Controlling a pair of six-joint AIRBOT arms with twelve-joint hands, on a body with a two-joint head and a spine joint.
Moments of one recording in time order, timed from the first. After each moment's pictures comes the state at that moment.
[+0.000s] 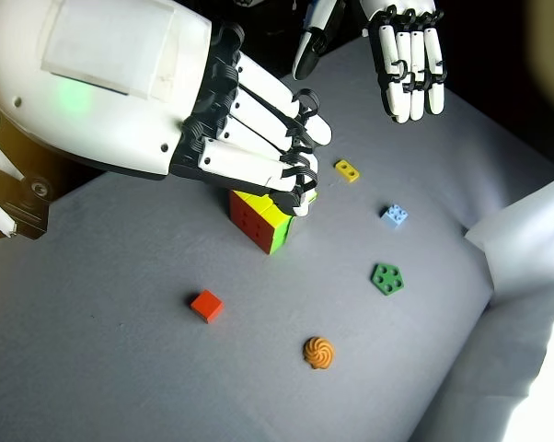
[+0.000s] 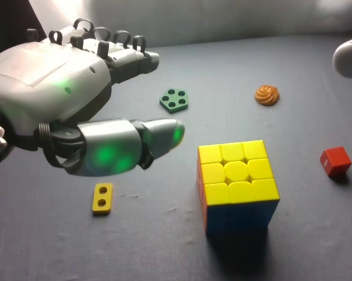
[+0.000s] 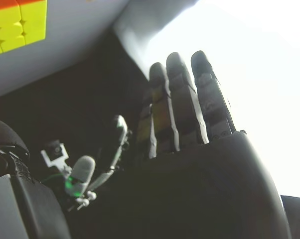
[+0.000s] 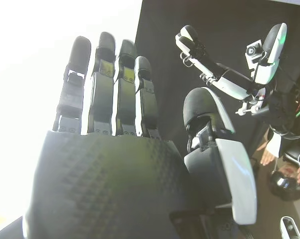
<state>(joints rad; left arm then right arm) 0.51 -0.63 0.45 -0.90 -0.62 1.79 -0.09 -0.51 0.80 -1.67 0.28 0.81</state>
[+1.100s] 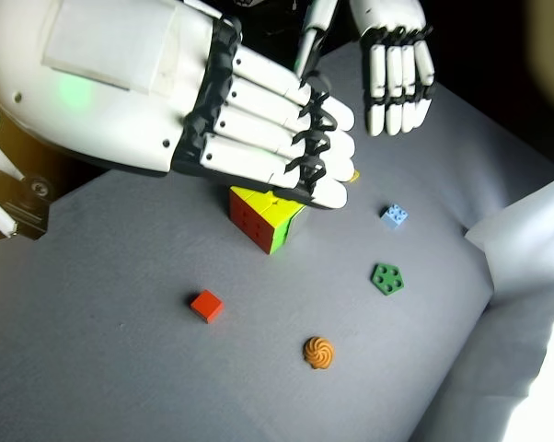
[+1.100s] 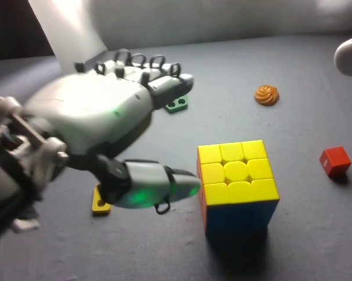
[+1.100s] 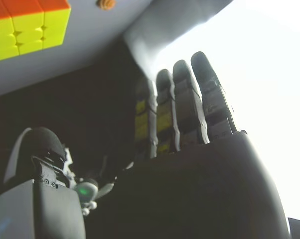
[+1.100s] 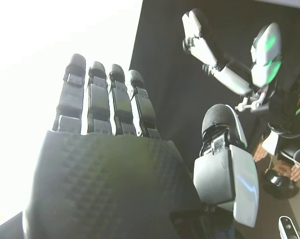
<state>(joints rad) 0.51 -0.79 0.47 -1.10 -0.65 1.90 -0.08 -0.51 0.80 -1.68 0.29 0.81</state>
